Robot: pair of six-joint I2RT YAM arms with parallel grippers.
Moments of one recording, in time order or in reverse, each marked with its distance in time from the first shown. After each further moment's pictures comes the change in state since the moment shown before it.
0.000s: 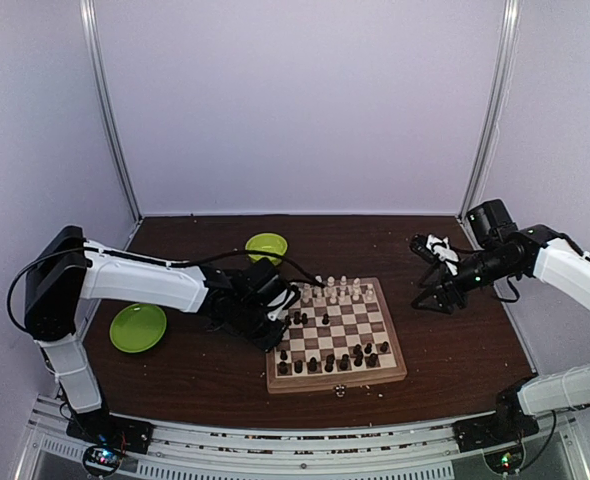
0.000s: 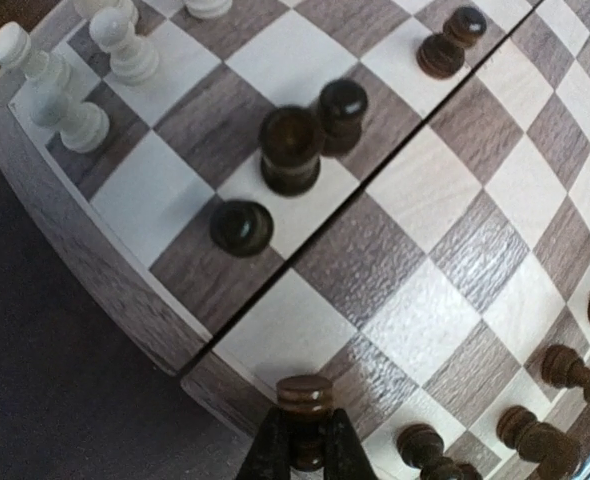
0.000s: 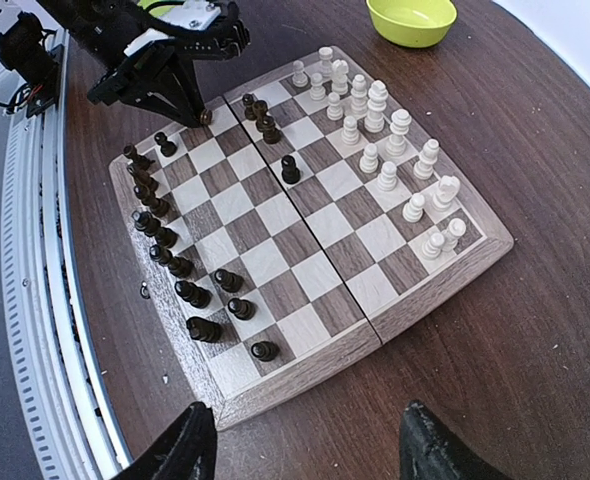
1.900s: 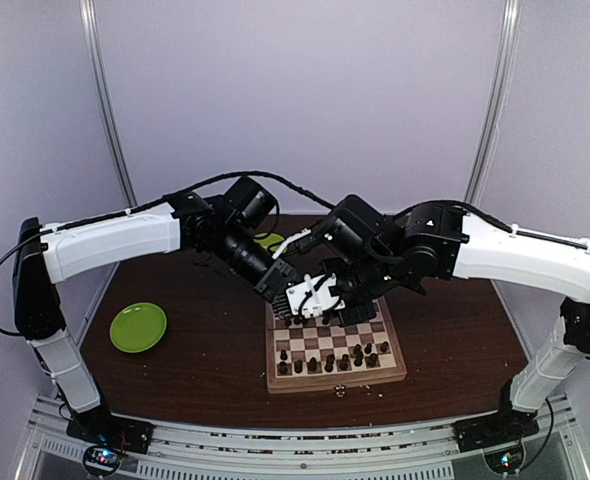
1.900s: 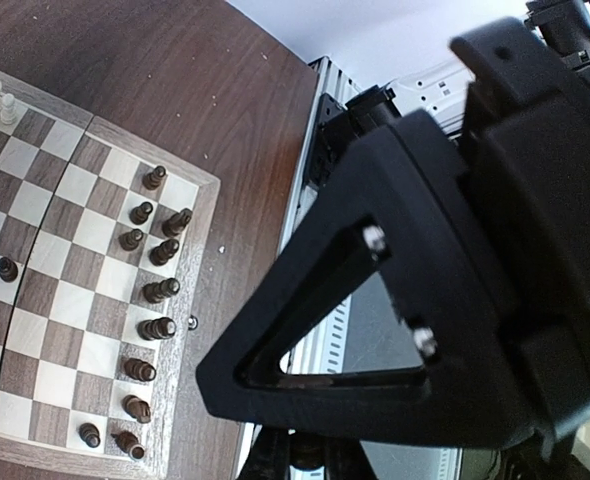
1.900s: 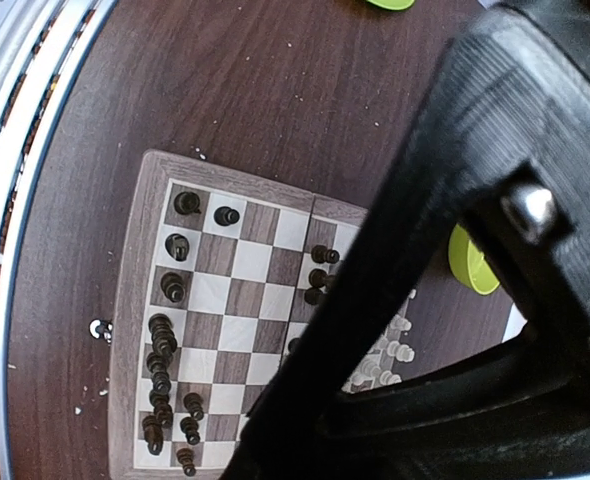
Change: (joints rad) left arm 0.112 -0.067 0.388 -0.274 0.919 0.163; right arm 0.829 0.451 0.589 -0.105 0.703 -0.254
